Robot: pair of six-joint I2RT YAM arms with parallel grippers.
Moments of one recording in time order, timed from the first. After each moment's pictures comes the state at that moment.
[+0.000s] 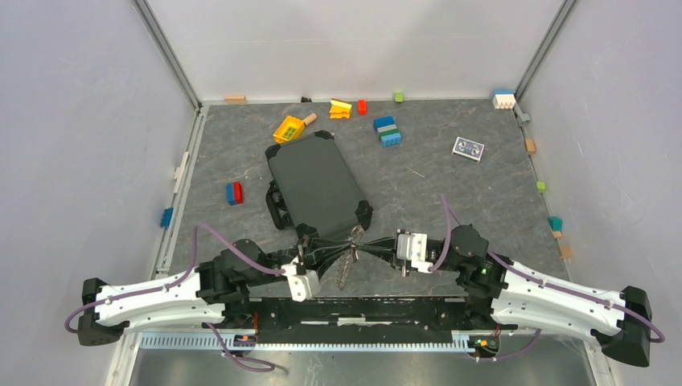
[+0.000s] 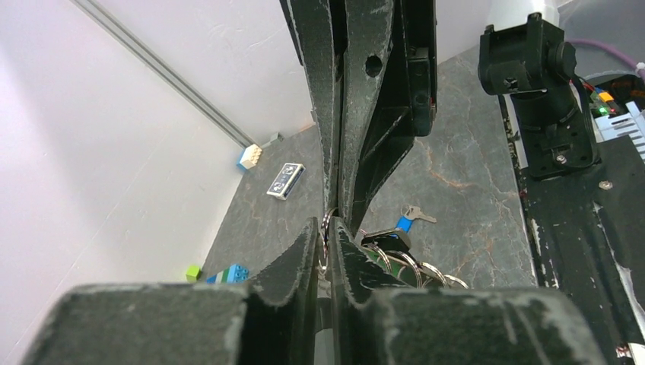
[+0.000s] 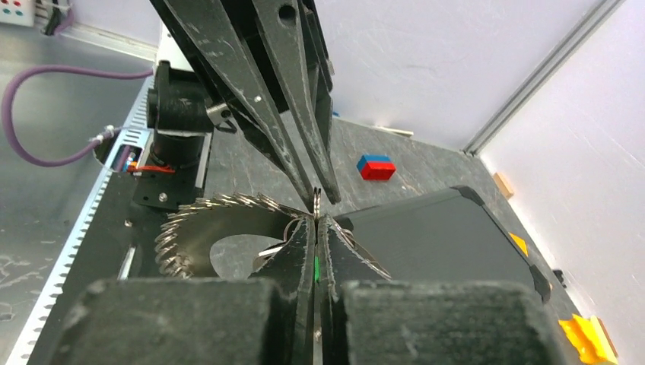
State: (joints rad) left arm -1.31 0.57 0.50 0.19 0.08 0.66; right arm 1.13 0.71 0.47 0.38 -0.35 -0.35
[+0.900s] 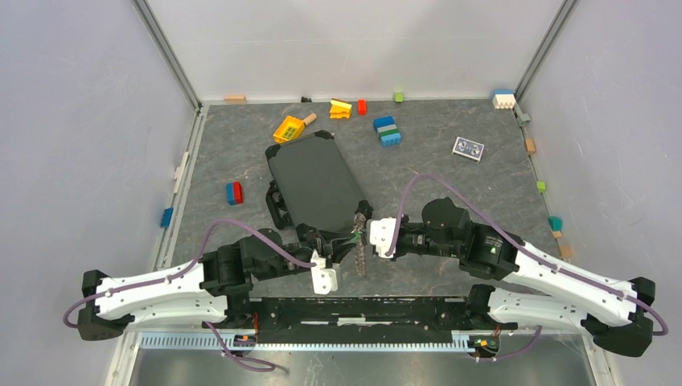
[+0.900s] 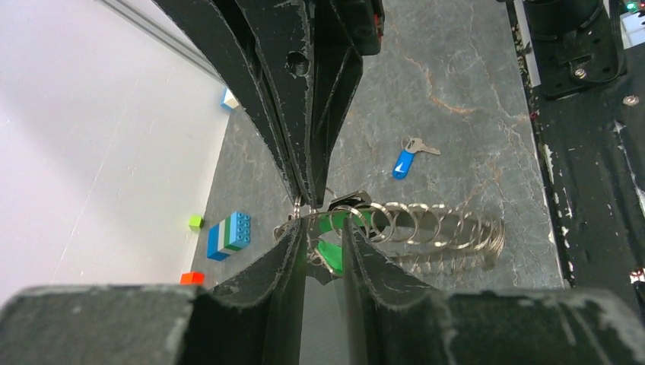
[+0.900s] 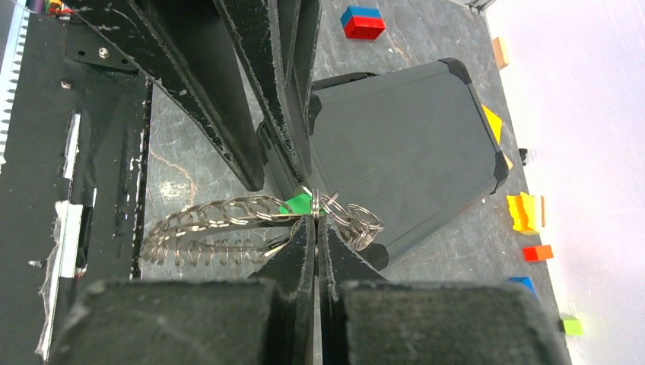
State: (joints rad) left arm -1.31 0.71 0.68 -0.08 0.00 0.73; right arm 1.13 0.87 0.90 -0.34 -0.17 -0.56
